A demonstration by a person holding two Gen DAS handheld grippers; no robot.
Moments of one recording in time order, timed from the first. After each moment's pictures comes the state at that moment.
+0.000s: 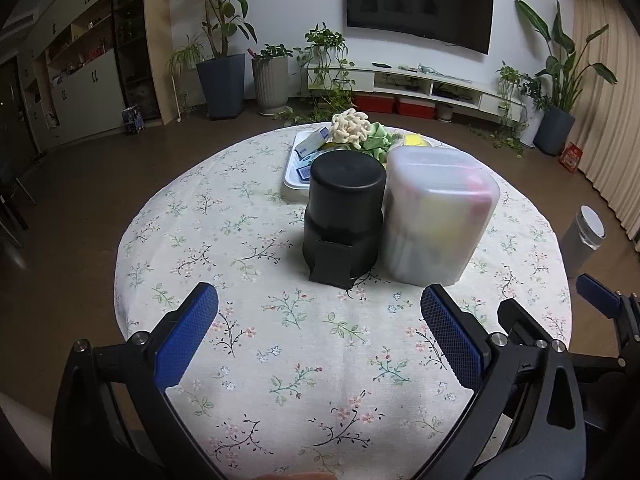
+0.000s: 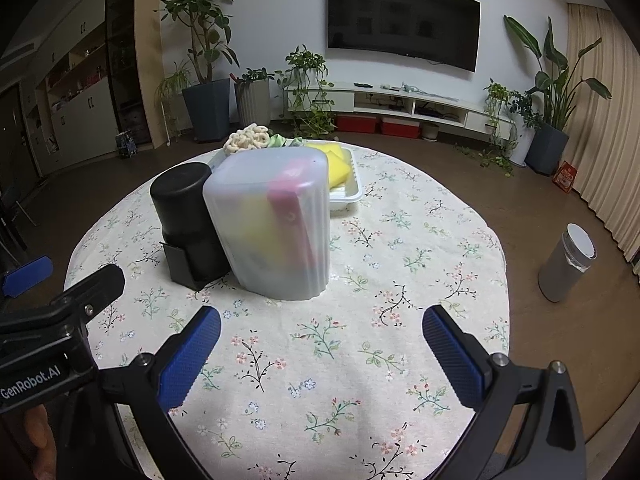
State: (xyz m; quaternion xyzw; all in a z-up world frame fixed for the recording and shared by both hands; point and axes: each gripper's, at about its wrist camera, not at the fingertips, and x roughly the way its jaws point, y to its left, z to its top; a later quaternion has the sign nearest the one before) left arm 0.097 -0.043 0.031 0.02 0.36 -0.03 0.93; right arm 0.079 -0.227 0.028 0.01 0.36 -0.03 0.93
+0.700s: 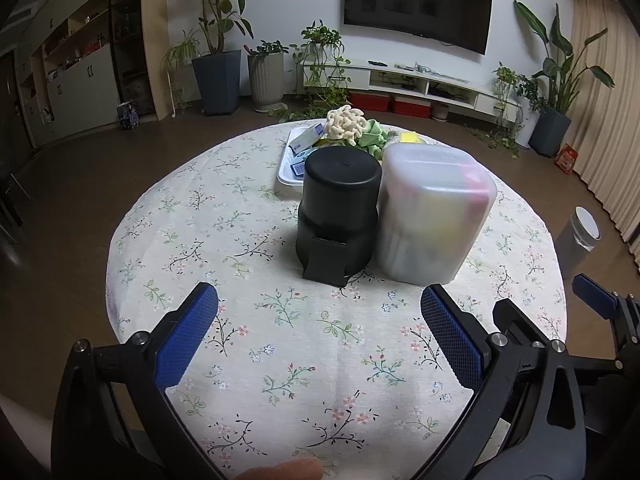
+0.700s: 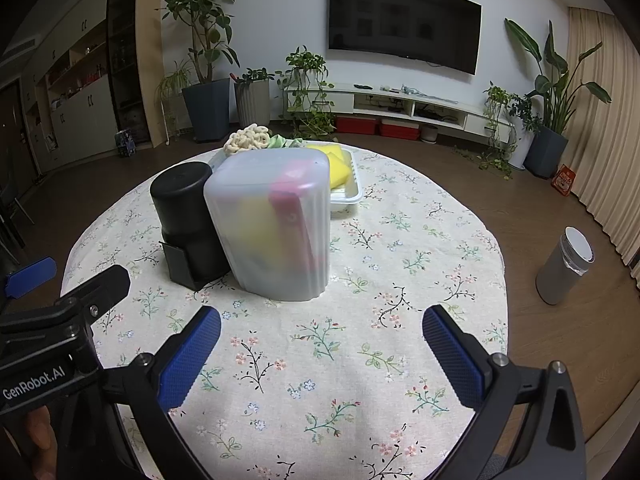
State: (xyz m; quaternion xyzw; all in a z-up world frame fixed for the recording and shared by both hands) left arm 0.101 -0.044 0.026 0.01 0.37 -0.05 0.93; right arm 0.079 -0.226 0.029 0.01 0.36 -0.03 0.93
